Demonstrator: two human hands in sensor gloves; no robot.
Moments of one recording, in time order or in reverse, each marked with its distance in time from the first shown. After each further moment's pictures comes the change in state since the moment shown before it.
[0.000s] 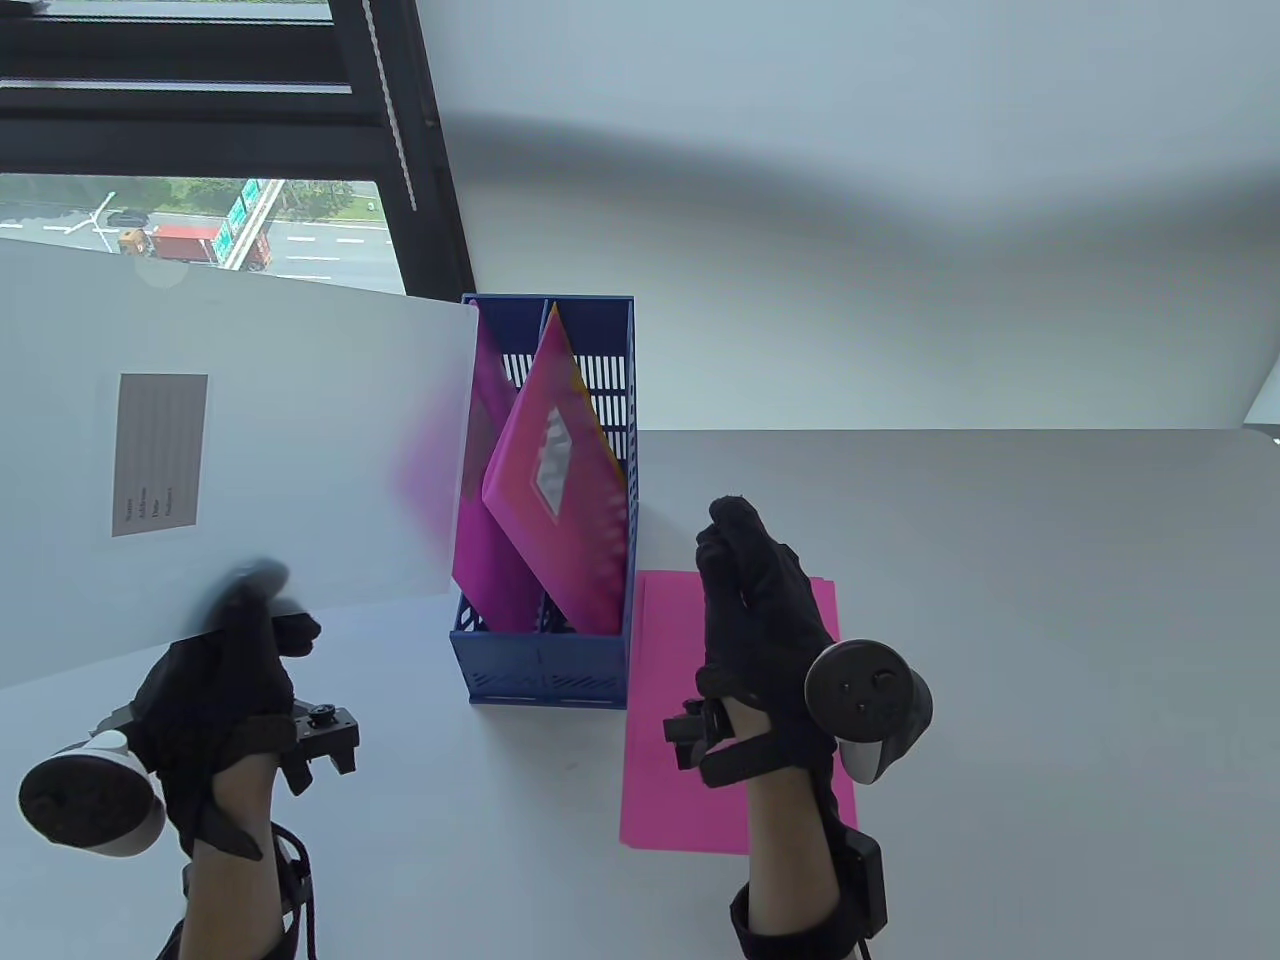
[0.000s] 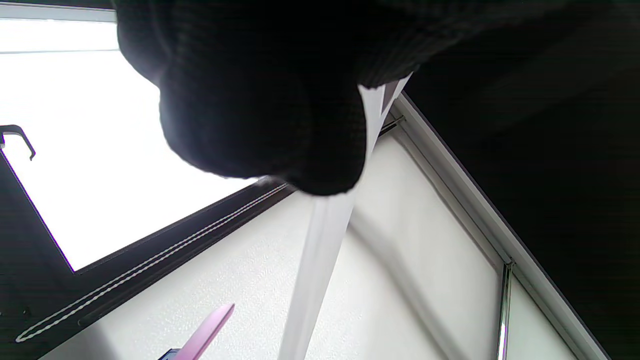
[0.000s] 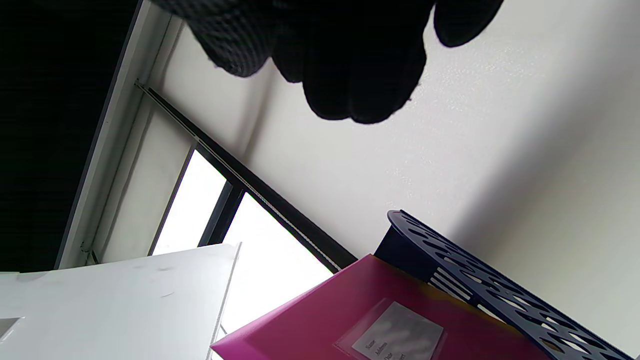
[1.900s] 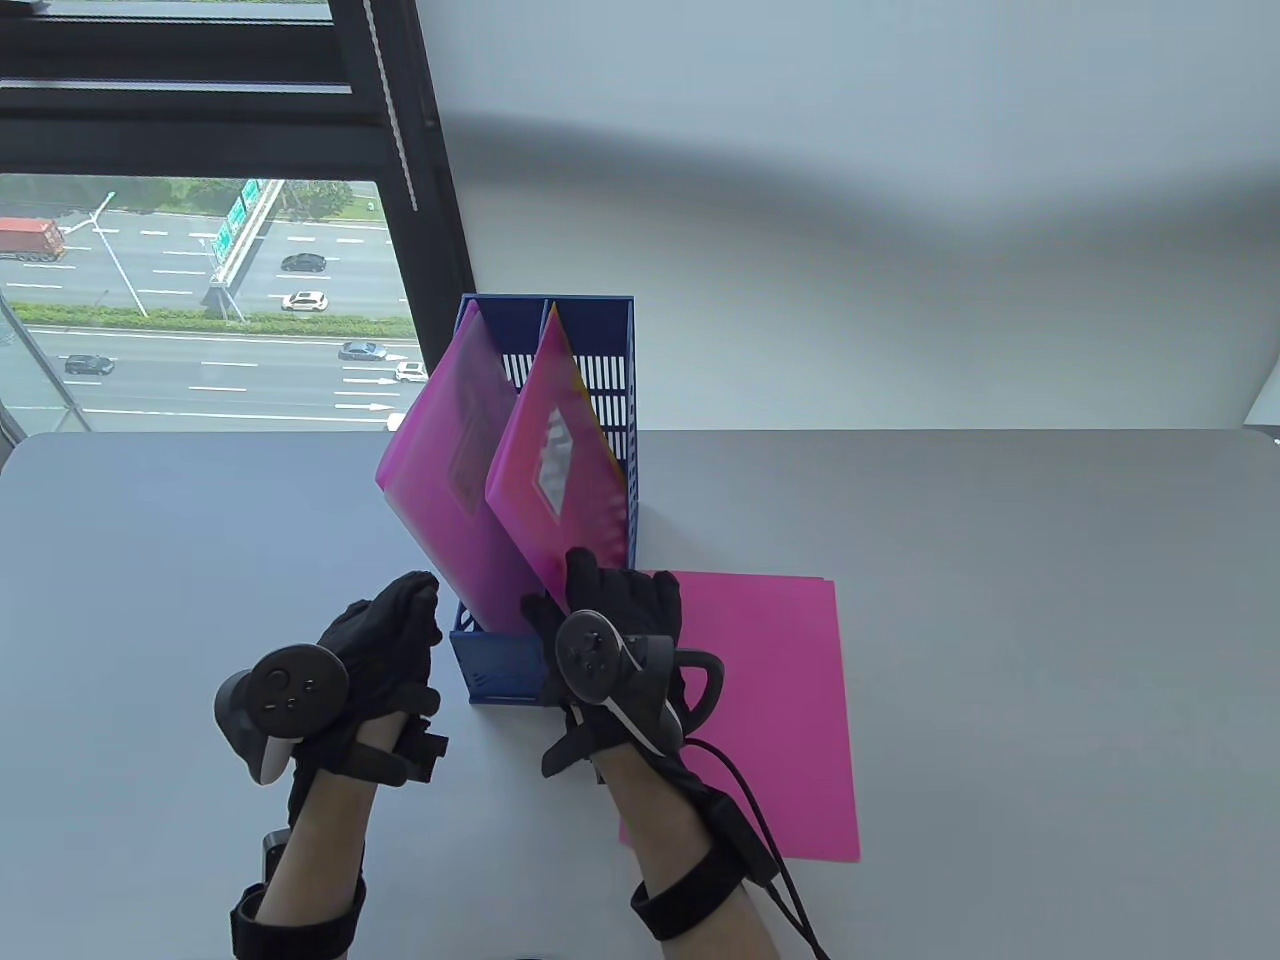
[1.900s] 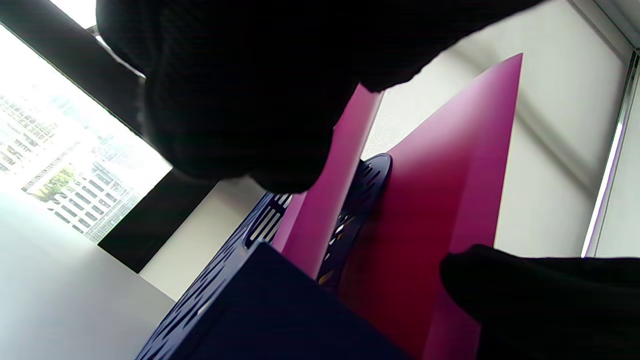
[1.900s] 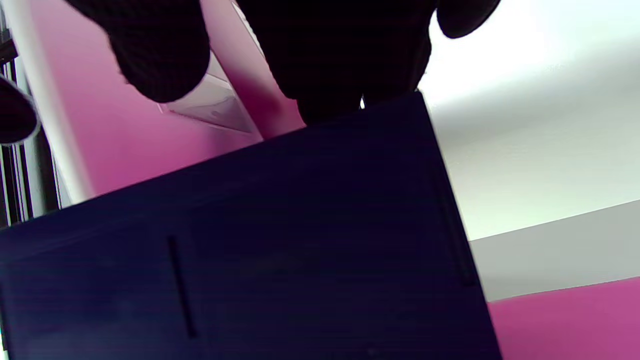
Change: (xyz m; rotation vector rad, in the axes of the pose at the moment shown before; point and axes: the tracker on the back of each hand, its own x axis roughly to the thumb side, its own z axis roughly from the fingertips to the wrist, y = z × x) left_hand -0.061 -0.106 0.036 -0.466 0.168 -0.254; right_hand -0.012 0.151 0.023 0.278 0.053 0.784
